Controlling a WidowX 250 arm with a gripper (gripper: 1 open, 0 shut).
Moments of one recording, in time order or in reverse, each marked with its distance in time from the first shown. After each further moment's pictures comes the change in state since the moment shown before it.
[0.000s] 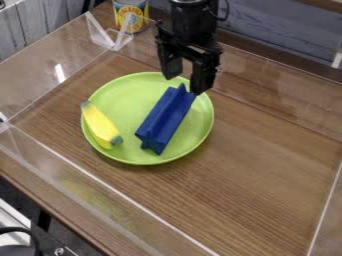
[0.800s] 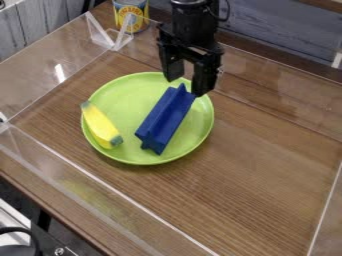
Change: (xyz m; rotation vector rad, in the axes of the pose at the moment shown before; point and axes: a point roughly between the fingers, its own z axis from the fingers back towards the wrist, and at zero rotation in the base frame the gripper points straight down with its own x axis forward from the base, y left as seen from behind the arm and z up) arm -0.001 0.001 -0.003 -0.020 0.003 0.006
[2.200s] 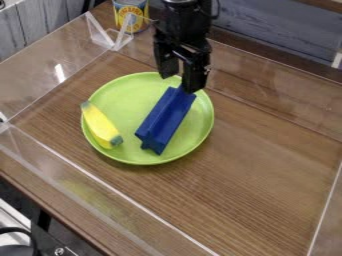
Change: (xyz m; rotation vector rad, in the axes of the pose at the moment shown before) arm -0.006 0.019 0.006 -0.003 -0.004 -0.075
